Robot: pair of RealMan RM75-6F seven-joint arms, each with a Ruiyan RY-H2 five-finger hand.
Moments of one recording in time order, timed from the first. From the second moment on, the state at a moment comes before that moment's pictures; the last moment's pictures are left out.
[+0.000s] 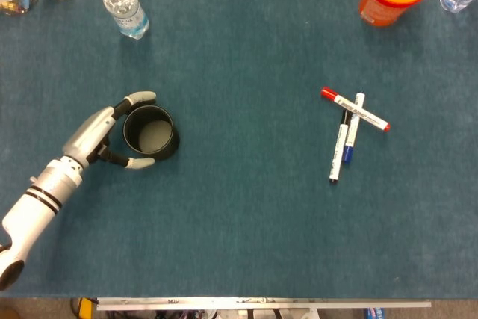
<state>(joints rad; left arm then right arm) -0.49 -1.49 0.03 -1.21 1.59 1.01 -0.94 0.09 -0.95 0.13 -1.83 -1.45 1.51 0.04</state>
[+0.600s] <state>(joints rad) -0.49 -1.56 0.03 -1.17 1.55 1.03 -0.97 0.08 -0.94 0.13 -1.83 -1.45 1.51 0.05</state>
